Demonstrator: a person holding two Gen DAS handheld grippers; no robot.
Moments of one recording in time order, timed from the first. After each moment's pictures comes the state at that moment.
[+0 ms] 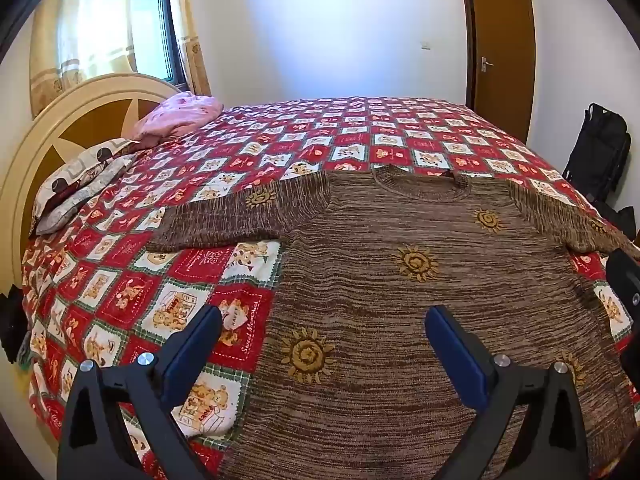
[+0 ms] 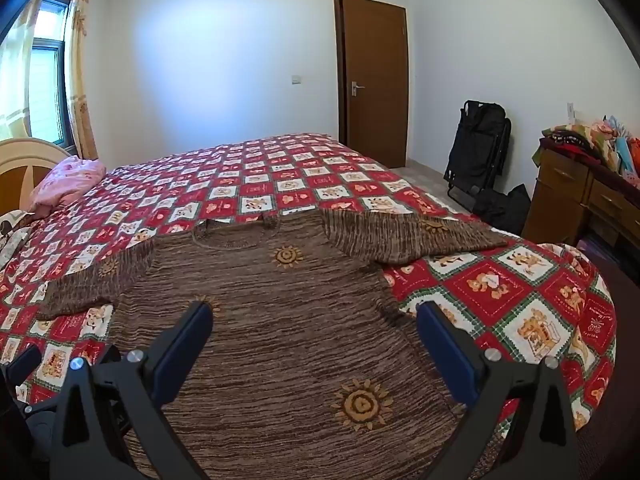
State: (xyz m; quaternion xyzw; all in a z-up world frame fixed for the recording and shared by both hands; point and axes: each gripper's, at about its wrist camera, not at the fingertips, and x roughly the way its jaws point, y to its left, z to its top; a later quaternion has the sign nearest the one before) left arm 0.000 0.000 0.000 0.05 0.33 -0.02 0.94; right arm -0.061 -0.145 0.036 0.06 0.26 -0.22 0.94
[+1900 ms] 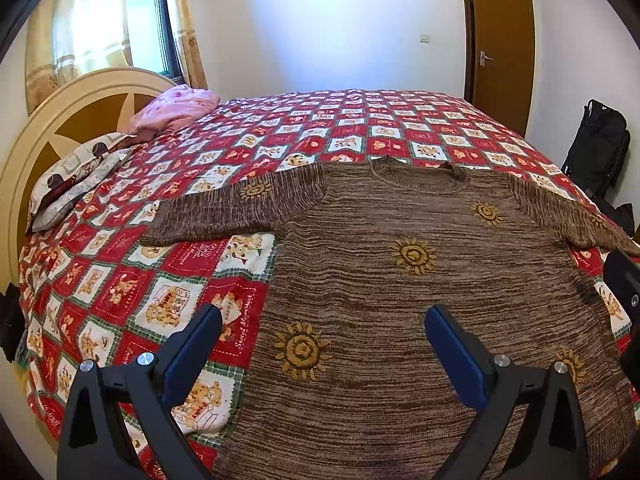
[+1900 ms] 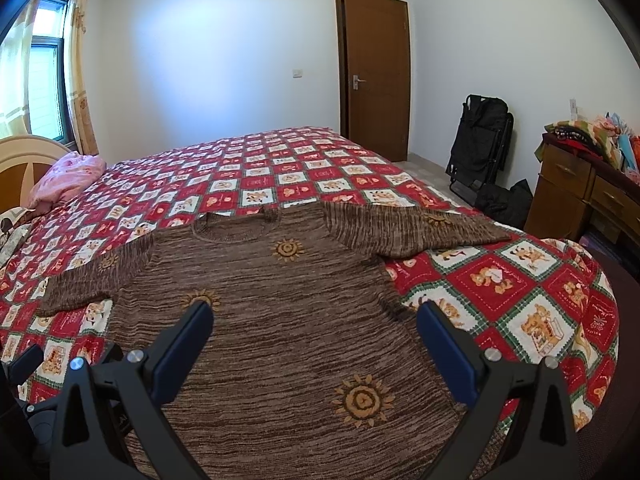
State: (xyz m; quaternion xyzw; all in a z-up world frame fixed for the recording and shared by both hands) left arm 0.004 0.000 -0.010 0.04 0.34 -0.03 0.94; right arm -0.057 -0.146 0.033 0.06 0.27 -0.22 0.94
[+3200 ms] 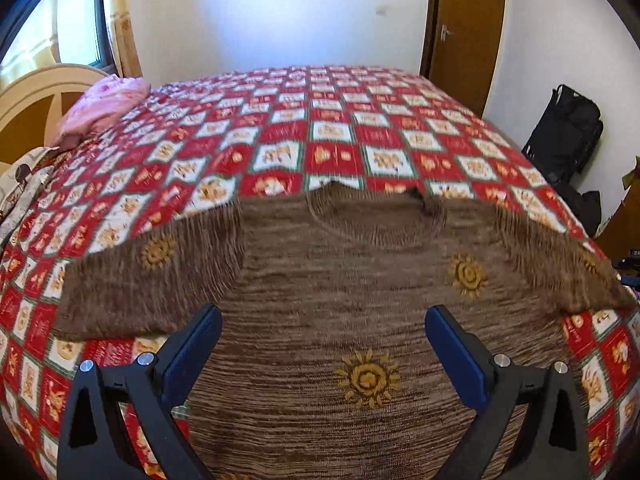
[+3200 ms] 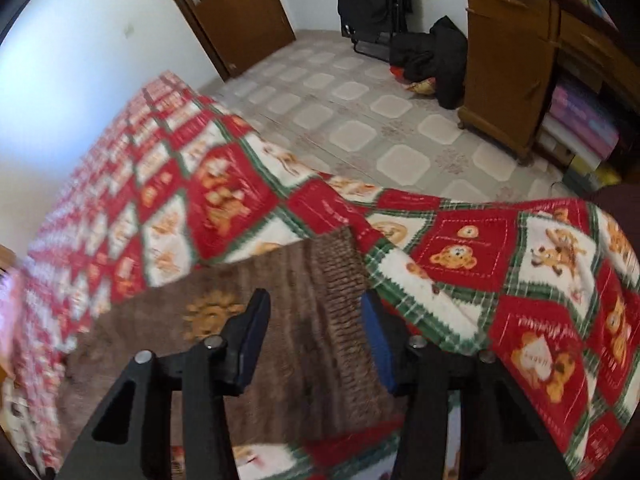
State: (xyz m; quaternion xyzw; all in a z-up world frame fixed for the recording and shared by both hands) left arm 0.163 -0.056 0.004 0.04 0.41 -0.12 0.90; right arm 0.044 -0.525 0.000 0.31 0.42 -0.32 0.79
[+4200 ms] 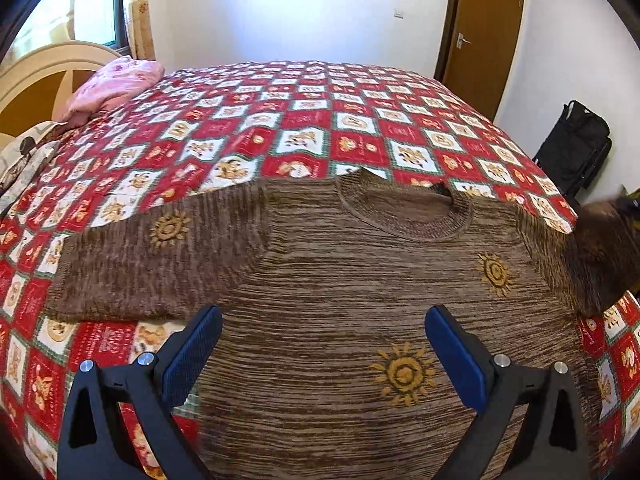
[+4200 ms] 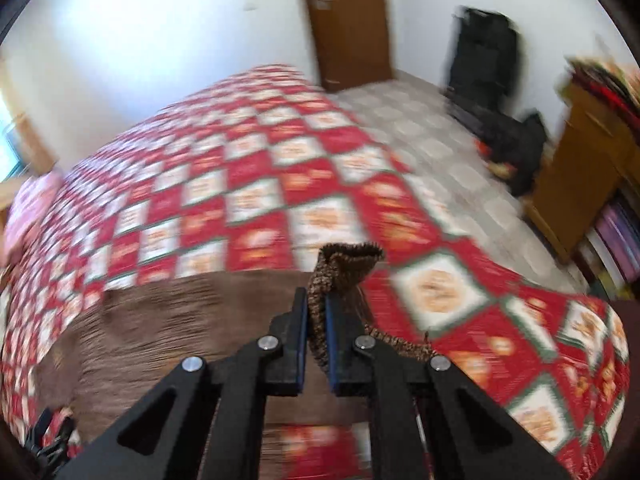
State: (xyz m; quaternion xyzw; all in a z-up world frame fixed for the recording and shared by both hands) left arm 0.168 -0.019 -0.015 0.01 0.40 -0.10 0.91; right arm 0.126 -0.380 0.078 0.17 0.40 -0.19 0.88
